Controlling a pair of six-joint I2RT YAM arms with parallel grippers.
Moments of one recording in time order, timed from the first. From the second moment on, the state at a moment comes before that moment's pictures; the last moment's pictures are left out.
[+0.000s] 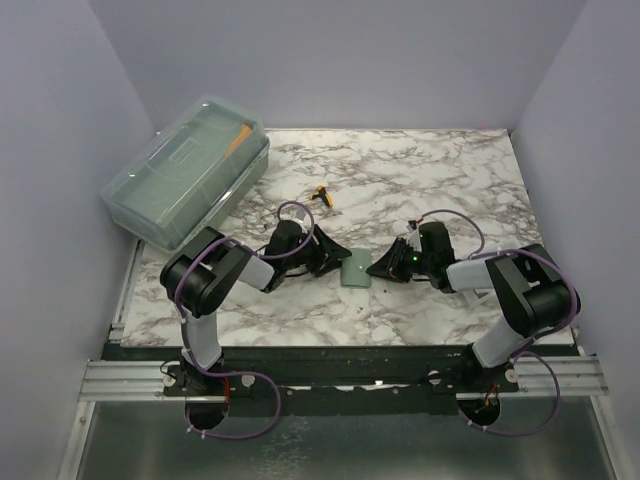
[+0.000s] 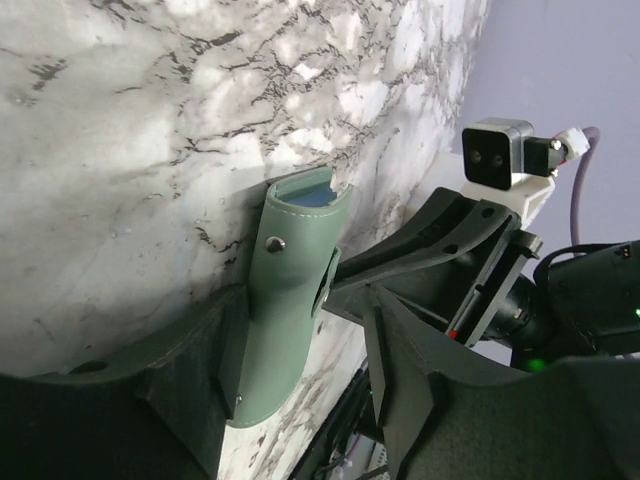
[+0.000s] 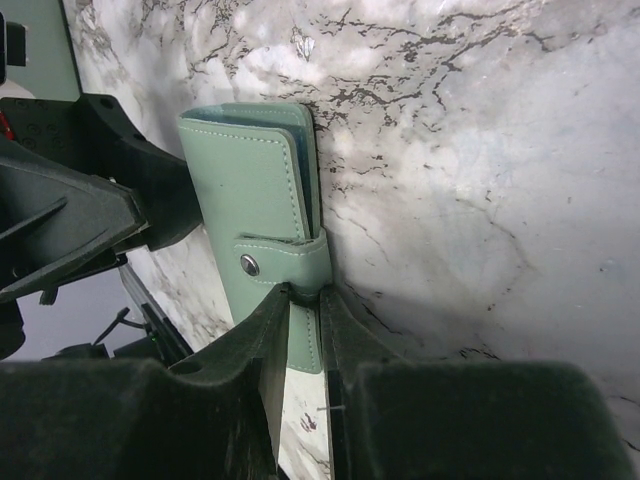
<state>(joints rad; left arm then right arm) -0.59 1.87 0.64 0.76 0.39 -1.29 0.34 1.63 0.48 0.43 -0.55 0.84</state>
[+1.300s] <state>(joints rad) -0.67 1.79 0.82 0.31 0.37 -1.03 0.64 1.59 0.92 -0.35 0.09 0.71</state>
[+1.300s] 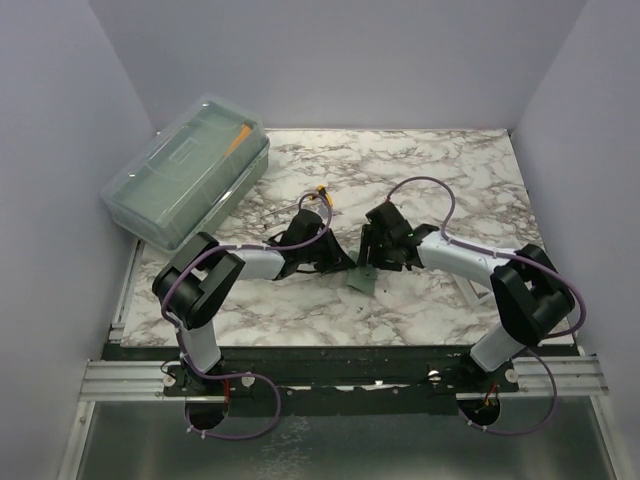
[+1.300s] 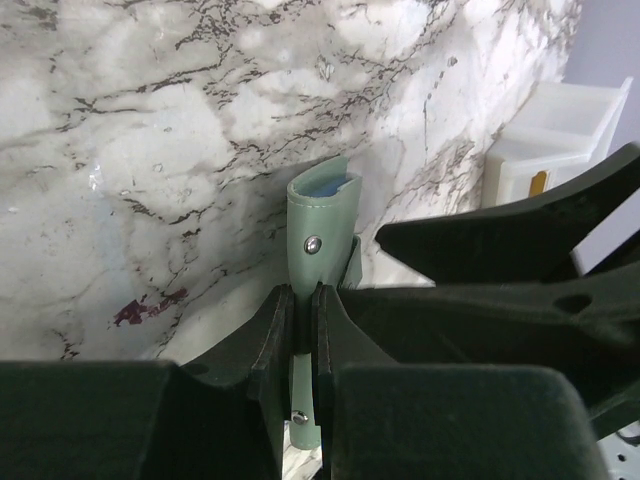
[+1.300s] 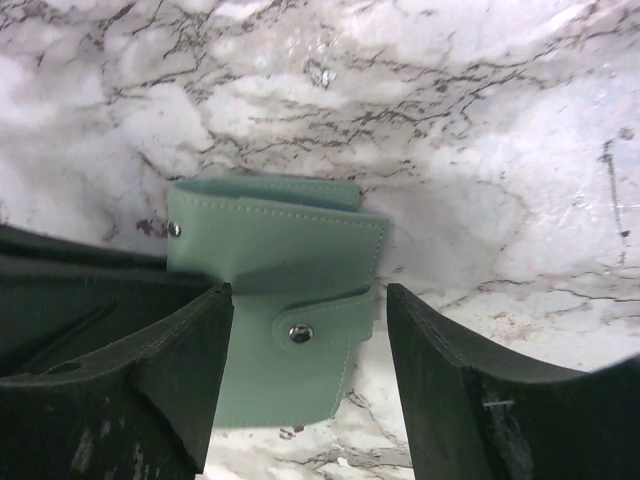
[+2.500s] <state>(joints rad) -0.71 1.72 0.88 0.12 0.27 -0.98 0.76 1.51 0.85 -0.41 0.27 0.87</state>
